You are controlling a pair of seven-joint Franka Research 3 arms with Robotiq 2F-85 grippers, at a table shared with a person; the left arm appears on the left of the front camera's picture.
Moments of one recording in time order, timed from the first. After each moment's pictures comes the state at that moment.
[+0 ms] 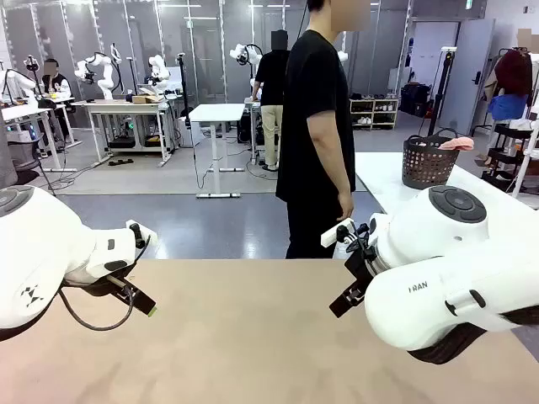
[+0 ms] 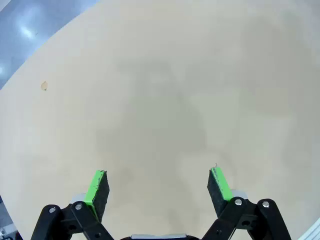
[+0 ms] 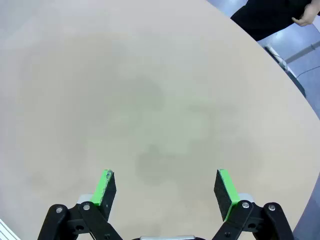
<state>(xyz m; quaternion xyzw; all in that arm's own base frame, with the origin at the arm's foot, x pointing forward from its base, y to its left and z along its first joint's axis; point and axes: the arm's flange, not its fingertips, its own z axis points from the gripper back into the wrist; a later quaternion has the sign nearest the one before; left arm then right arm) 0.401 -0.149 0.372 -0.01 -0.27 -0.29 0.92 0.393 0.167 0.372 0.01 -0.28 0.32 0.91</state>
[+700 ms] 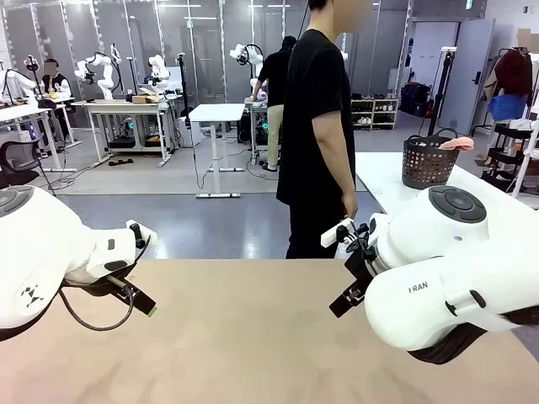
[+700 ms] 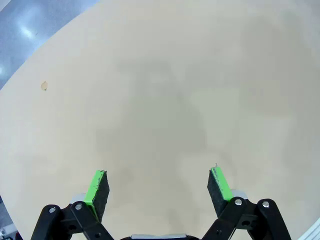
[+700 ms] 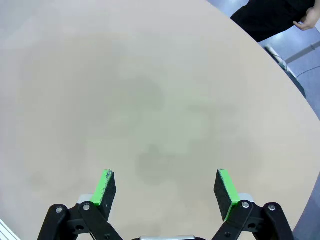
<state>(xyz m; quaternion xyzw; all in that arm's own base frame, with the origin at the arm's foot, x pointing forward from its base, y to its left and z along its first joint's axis) 0.401 -0.149 0.372 -0.01 -0.27 -0.29 0.92 0.393 0.167 0.372 0.01 -0.28 0.32 0.90</state>
